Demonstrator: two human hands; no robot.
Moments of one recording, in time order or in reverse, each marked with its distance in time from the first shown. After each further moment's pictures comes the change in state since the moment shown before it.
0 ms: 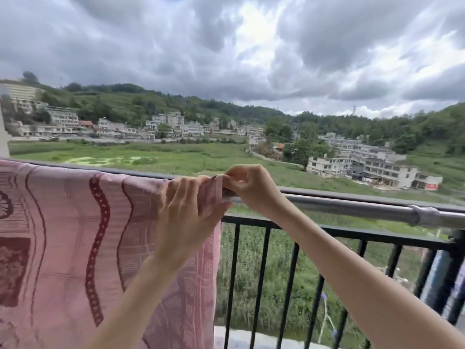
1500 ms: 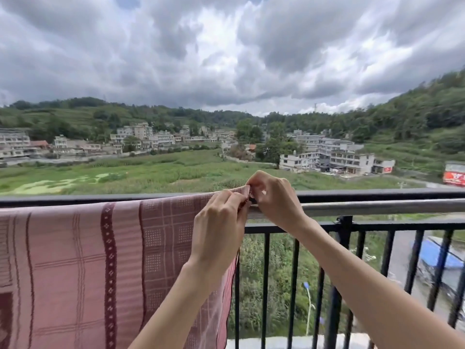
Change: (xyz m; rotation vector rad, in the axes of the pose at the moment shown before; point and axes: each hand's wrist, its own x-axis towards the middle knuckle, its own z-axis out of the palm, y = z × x) left_hand -0.006 0.346 0.147 -0.208 -0.066 0.202; right_hand -0.139 0.180 -0.292 -0.347 0.253 0.077
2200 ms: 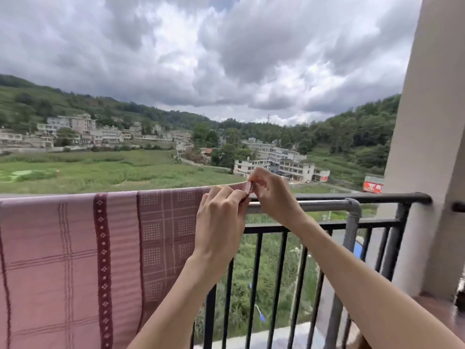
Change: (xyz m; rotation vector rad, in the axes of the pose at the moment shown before) left_hand 0.041 0.334 0.236 -0.194 0.062 0.023; right_hand -0.077 0.276 -0.303 -0.044 0.004 0.100
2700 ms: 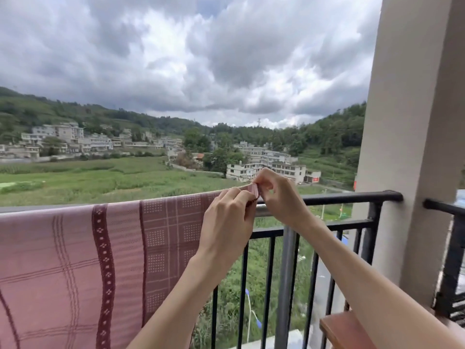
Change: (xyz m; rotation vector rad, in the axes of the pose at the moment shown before) left_hand 0.025 0.110 0.162 -0.103 -0.087 0.070; right_hand -0.011 0.163 -0.116 -0.030 0.048 -0.004
